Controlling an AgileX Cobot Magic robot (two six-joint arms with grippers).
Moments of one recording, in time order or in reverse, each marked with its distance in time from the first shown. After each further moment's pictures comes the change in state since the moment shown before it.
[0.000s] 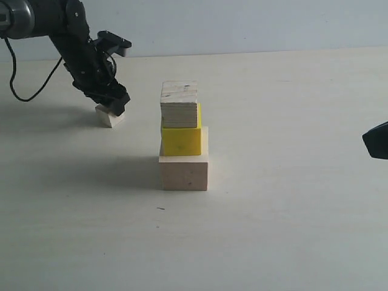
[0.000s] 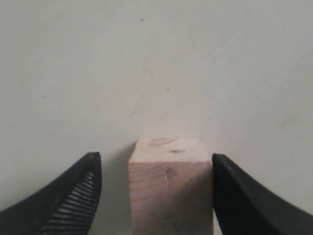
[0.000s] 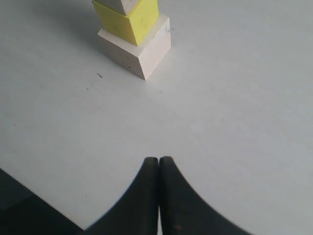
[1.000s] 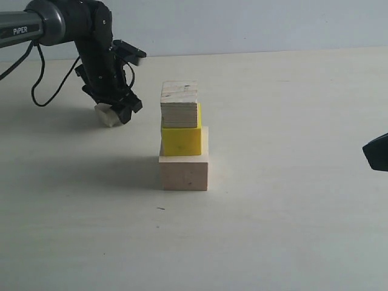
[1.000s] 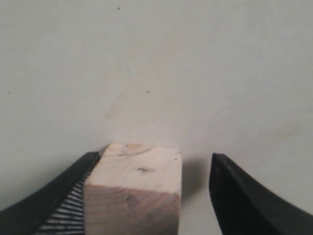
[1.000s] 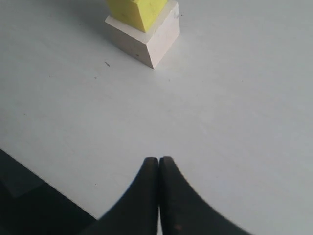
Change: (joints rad) left arm -0.066 0.098 -0.137 0.124 0.140 -0.152; right arm 0.000 0.000 0.000 0.032 0.035 -0.002
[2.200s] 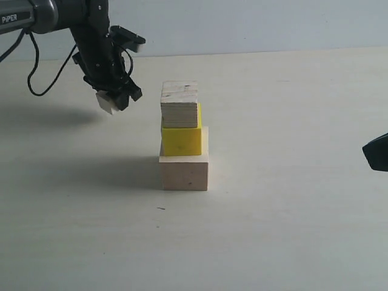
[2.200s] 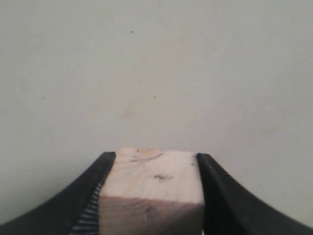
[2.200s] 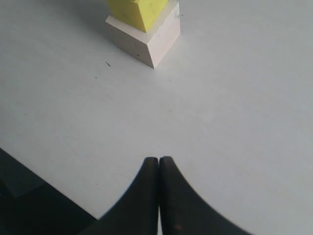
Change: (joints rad) left arm -0.002 -0.058 -0.004 -0.002 0.001 0.005; right arm 0.000 0.000 0.000 0.002 0.000 0.000
